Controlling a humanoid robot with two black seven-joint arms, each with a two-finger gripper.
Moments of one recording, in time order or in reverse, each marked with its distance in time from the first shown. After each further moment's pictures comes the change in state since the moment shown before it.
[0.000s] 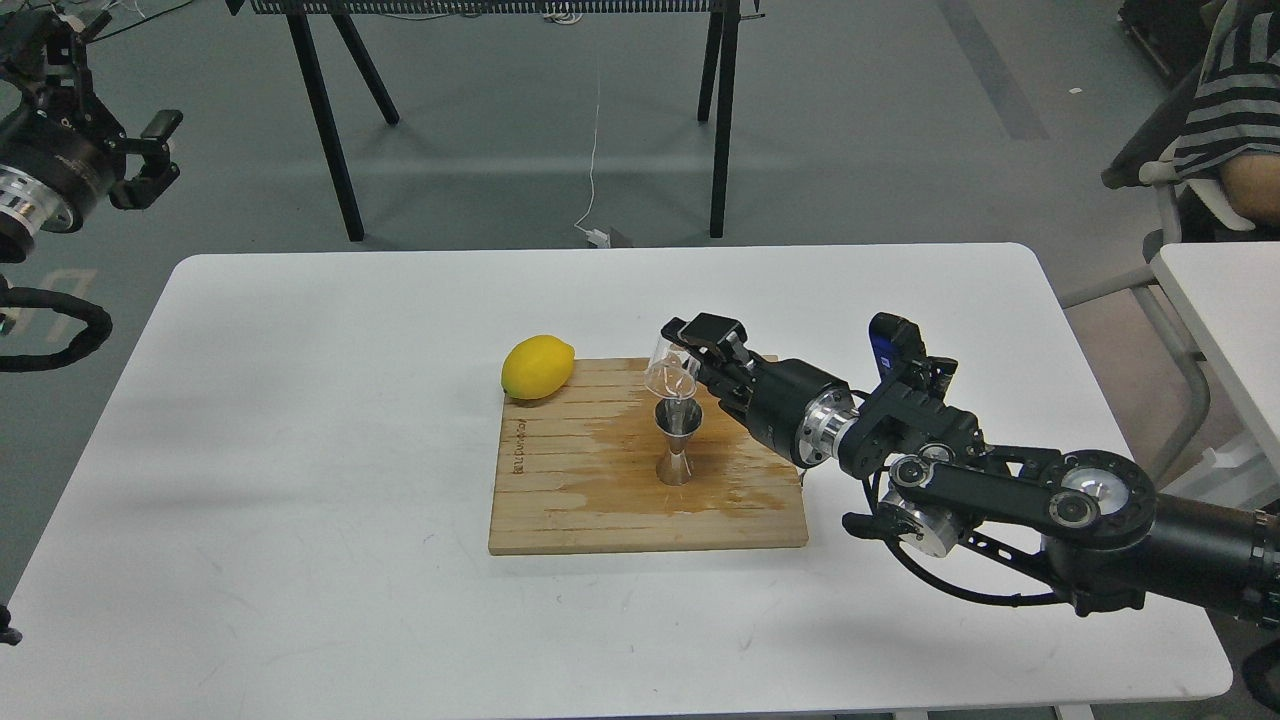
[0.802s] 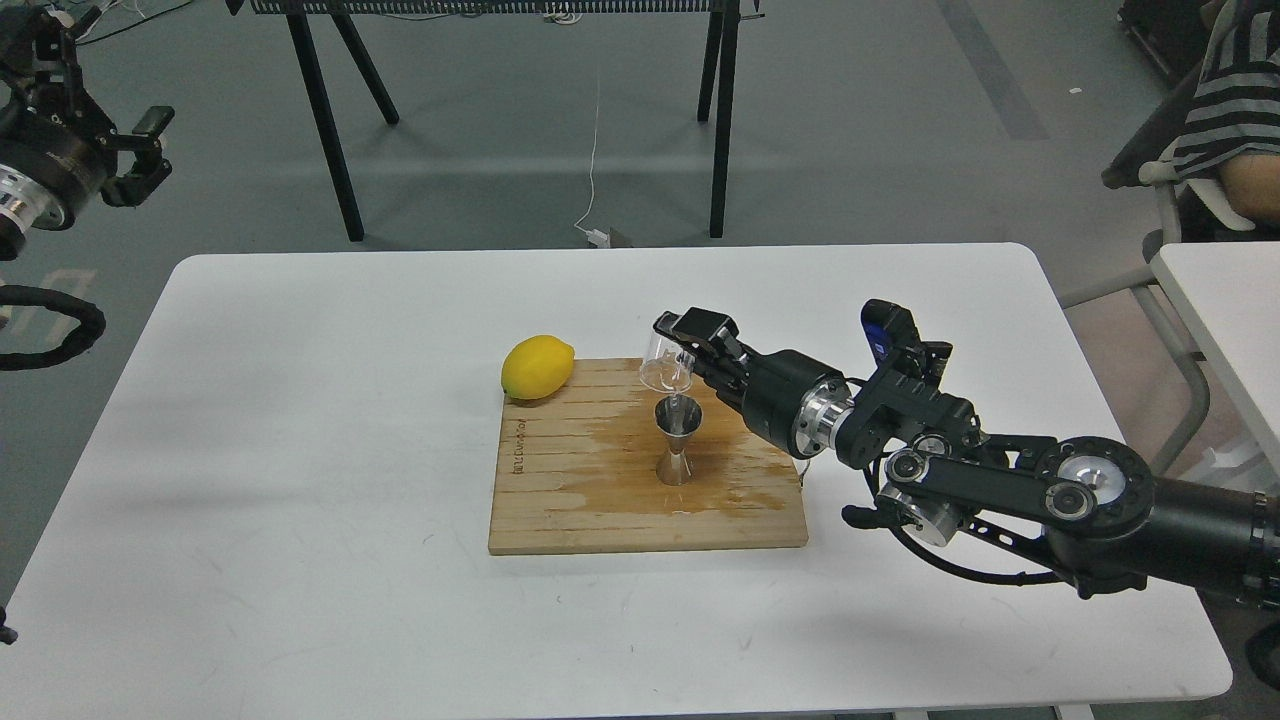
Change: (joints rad) left arm -0.002 0.006 -0.002 0.000 -0.002 0.000 0.000; right arm 0.054 -0.003 -0.044 -0.002 -0.028 0.001 0.000
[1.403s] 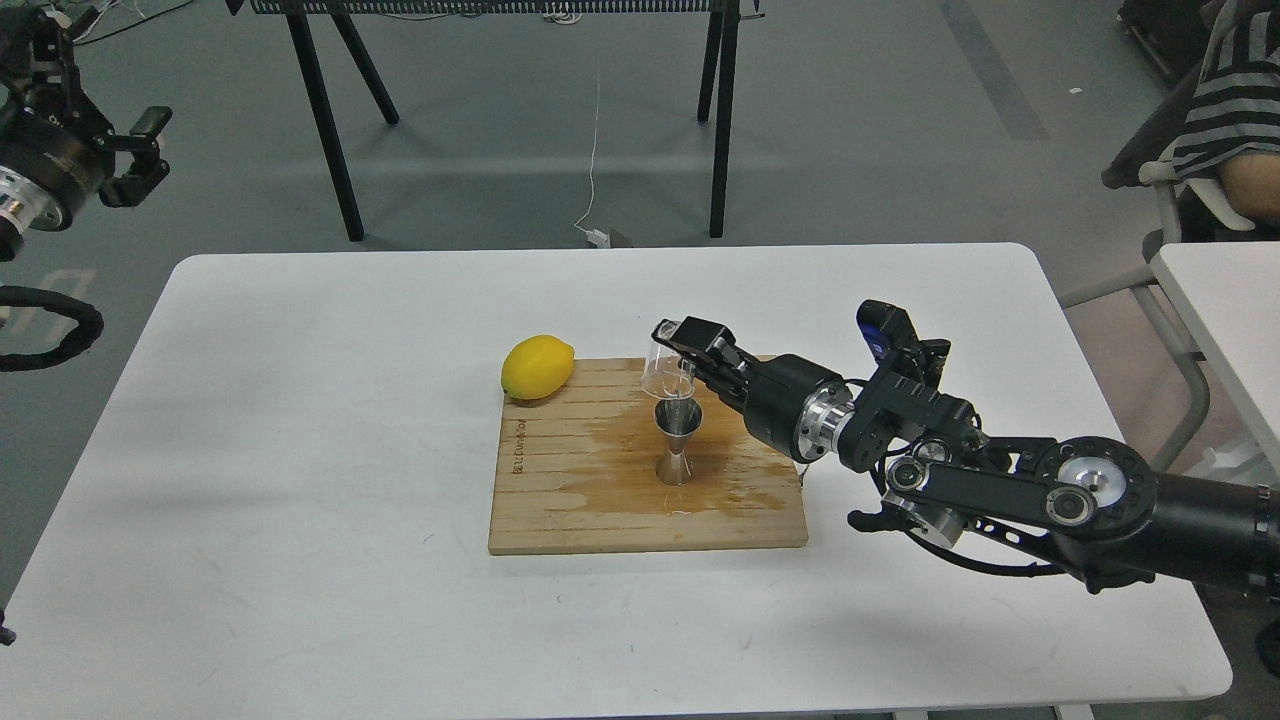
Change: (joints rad) left arm 0.002 0.003 0.001 0.000 -0.002 0.000 -0.002; right arm 0.027 -0.011 -0.048 0.002 -0.049 0.000 0.007
